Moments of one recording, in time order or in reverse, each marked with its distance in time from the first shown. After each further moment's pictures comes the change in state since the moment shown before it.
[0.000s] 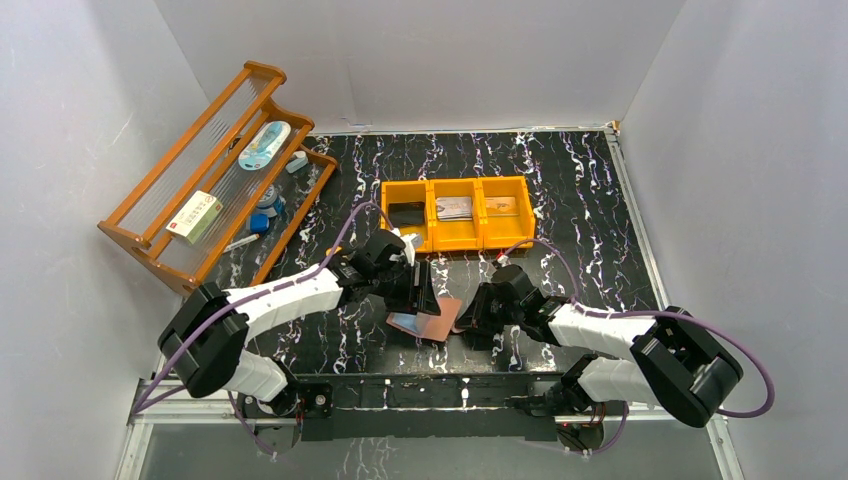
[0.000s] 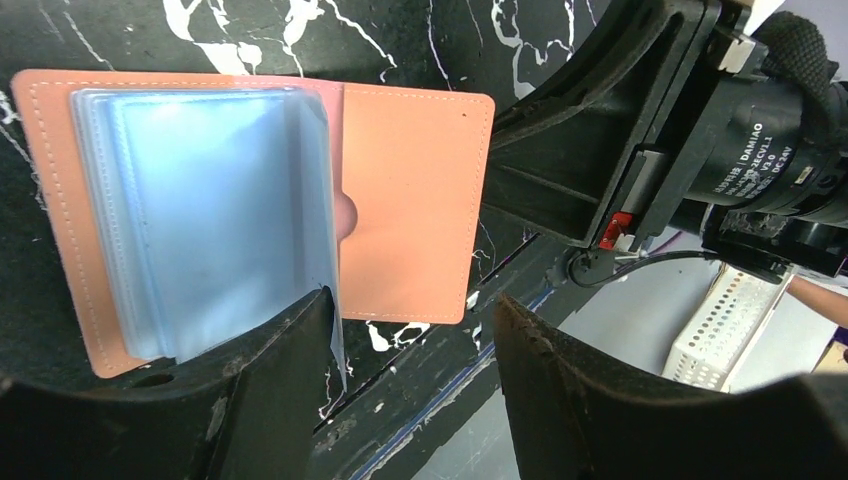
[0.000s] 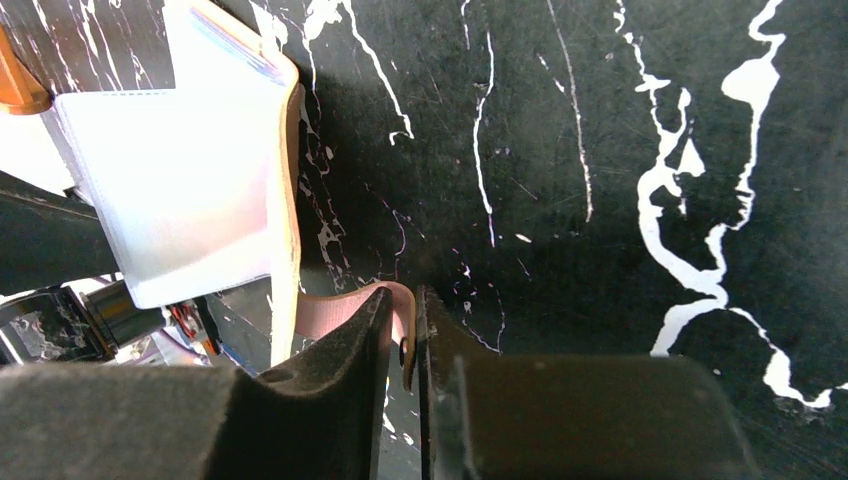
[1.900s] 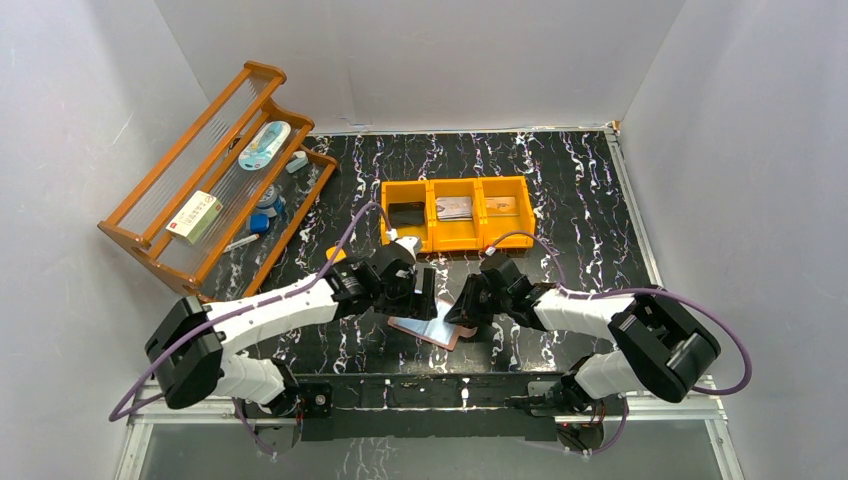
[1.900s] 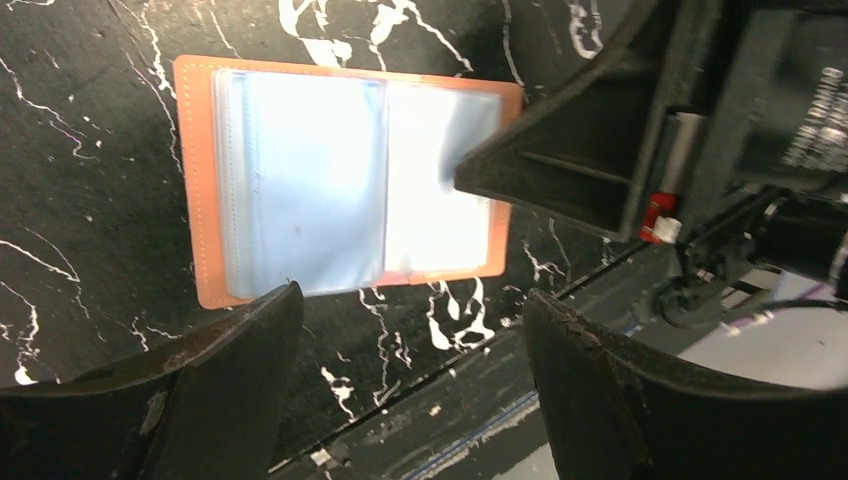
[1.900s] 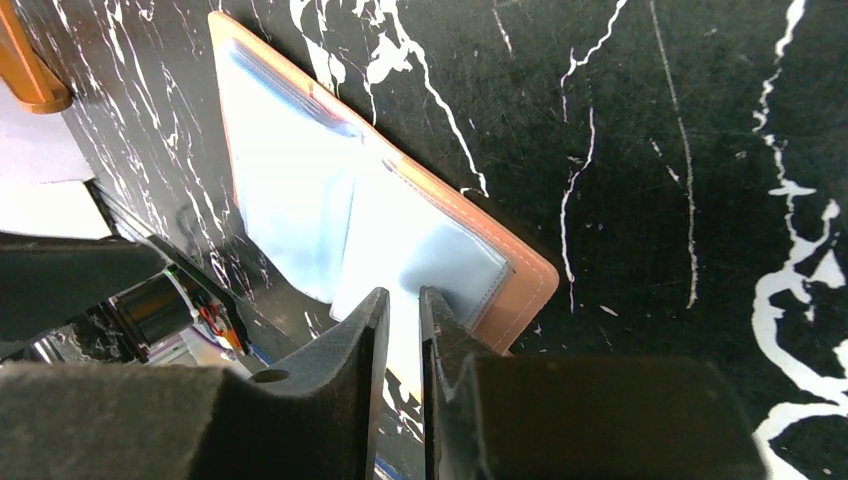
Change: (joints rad) left arm -0.147 -0.105 0.031 -0.148 -0.344 0.016; right arm -0.002 0.147 0.123 -0.003 -0.059 0.003
